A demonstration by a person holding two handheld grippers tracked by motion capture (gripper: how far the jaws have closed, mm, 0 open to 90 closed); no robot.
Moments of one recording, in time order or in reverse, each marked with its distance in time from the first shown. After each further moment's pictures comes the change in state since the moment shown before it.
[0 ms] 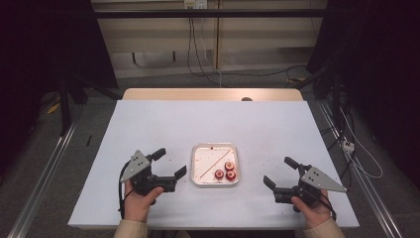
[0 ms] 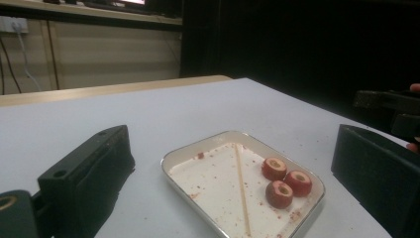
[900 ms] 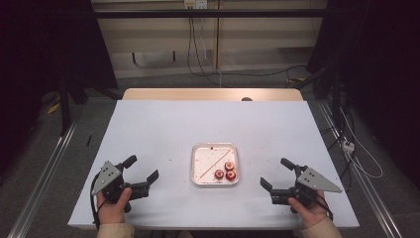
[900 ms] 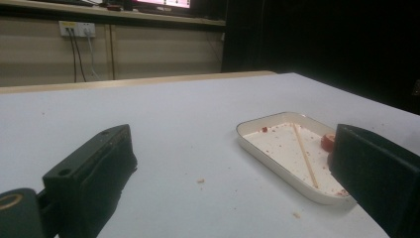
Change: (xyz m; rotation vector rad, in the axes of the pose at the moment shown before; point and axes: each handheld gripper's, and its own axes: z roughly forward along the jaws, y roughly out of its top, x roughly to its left) left arm 0.039 -0.022 -0.060 -0.019 0.155 0.016; right arm 0.006 -0.003 0.005 0.010 0.023 -0.001
